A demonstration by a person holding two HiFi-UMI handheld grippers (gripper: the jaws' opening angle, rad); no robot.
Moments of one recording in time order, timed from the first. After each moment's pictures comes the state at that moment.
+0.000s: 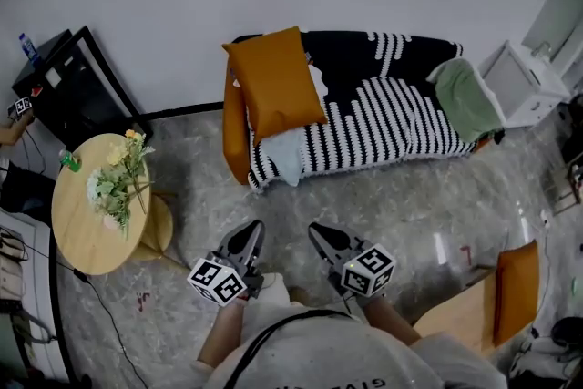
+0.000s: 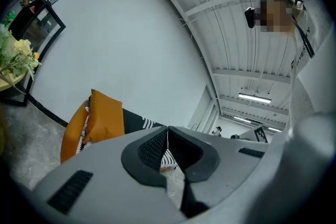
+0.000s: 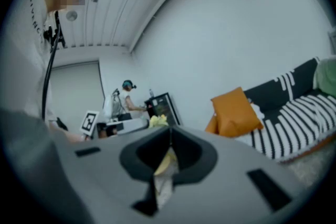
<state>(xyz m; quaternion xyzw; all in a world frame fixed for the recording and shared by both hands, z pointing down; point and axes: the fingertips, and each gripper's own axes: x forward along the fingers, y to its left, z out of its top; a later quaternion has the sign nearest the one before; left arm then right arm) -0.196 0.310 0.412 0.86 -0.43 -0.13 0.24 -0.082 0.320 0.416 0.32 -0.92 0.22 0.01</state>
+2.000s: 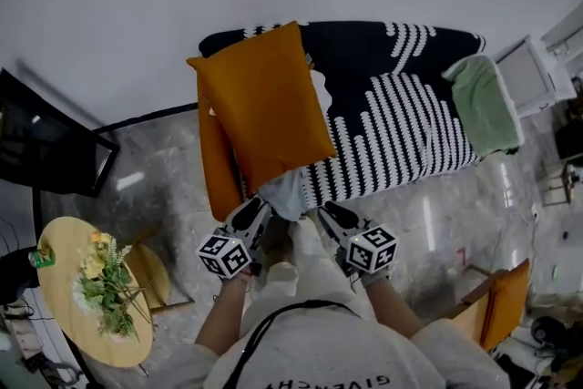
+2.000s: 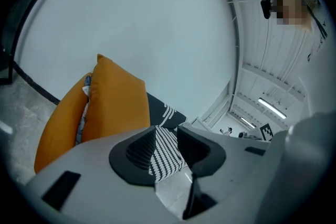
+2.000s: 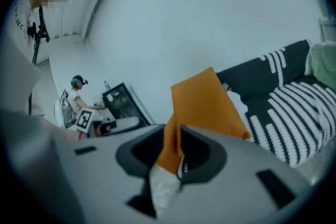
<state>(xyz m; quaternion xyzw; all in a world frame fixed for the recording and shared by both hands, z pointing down) -0.226 -0.066 0.551 0.83 -0.41 -0.06 0.38 -0.084 -0.042 0.537 0.40 -0.84 0.34 0.11</state>
